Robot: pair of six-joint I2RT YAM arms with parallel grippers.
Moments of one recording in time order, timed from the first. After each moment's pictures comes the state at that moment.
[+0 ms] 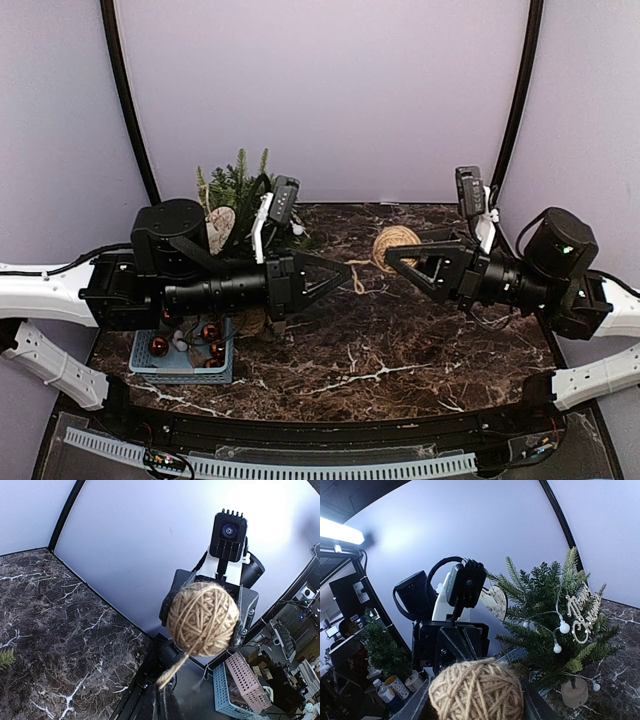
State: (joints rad) left arm -1.34 1.24 1.12 0.02 -0.06 -0.62; right arm 1.22 0.85 0.81 0.21 -0.13 0.46
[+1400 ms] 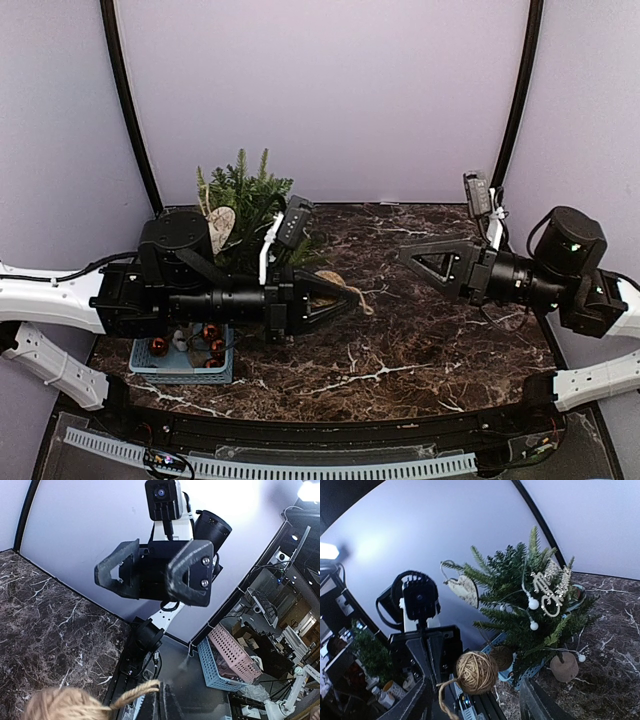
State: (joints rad) left arm -1.34 1.24 1.05 0.12 0.16 -0.54; right arm 1.20 0.78 0.83 0.00 -0.04 0.57
